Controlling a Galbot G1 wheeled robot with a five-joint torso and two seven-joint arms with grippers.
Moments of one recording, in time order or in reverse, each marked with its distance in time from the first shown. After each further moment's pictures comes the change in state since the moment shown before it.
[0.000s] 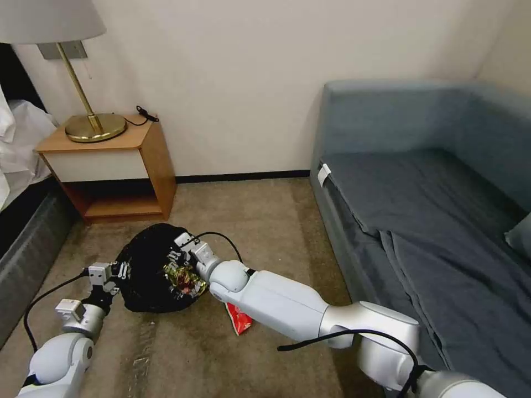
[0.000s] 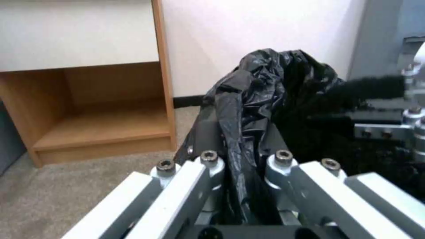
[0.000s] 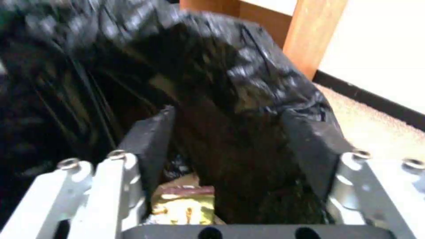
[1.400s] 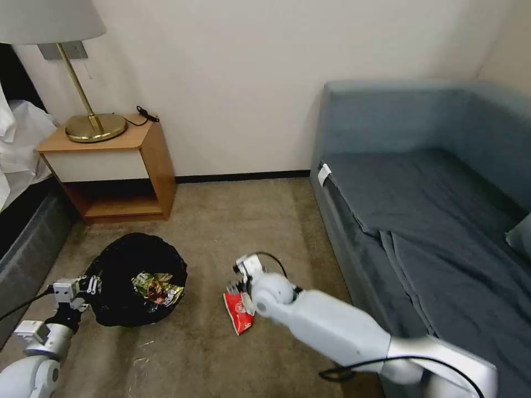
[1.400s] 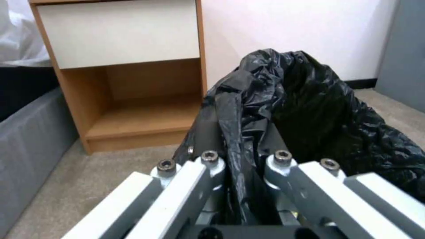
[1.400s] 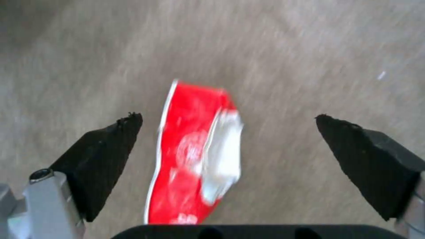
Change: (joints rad) left arm 0.107 0.050 -0.113 0.007 -0.070 -0.048 0.028; right arm -0.268 -0.308 0.177 0.357 0.223 -0.563 0.323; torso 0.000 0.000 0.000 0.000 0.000
